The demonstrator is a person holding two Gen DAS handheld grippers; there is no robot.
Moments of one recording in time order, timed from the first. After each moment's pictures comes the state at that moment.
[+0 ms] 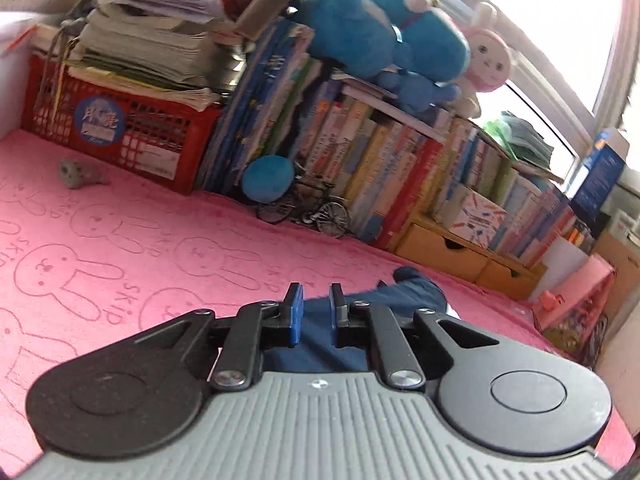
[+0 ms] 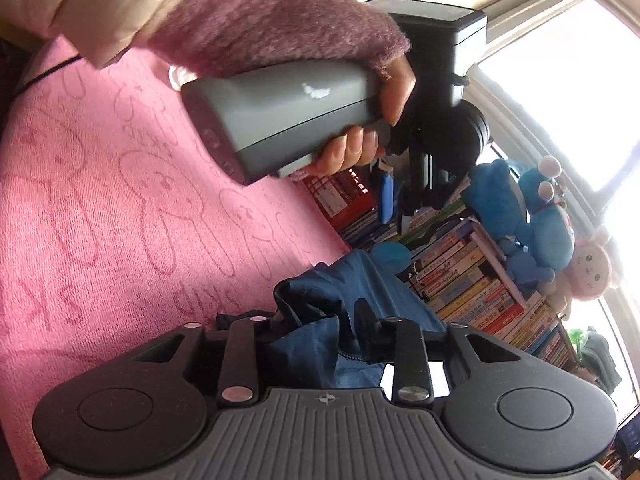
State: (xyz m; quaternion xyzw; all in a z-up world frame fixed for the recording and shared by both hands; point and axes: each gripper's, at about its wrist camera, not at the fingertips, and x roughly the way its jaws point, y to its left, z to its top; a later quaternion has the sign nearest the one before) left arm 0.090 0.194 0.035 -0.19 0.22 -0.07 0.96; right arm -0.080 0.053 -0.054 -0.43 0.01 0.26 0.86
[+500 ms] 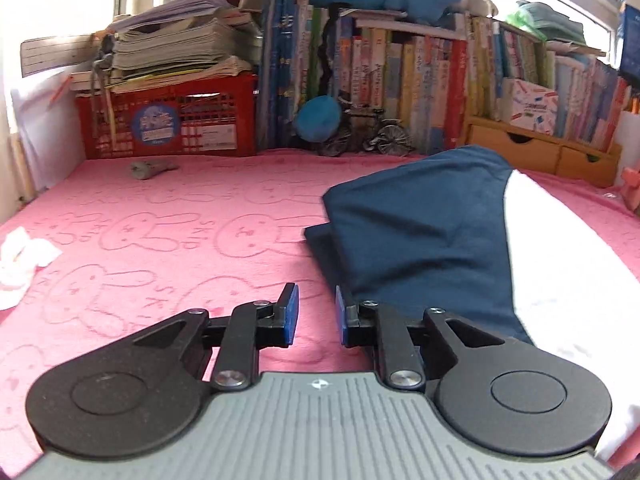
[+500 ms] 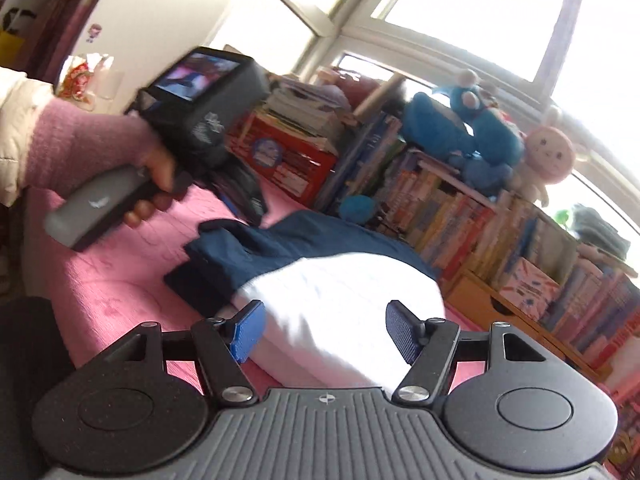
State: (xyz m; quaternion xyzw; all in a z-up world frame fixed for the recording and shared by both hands) left arm 0.043 0.155 -0.018 -0.03 0.27 0.07 0.96; right arm -0.109 -0.082 -0.013 -0.28 0.08 0.25 0.93
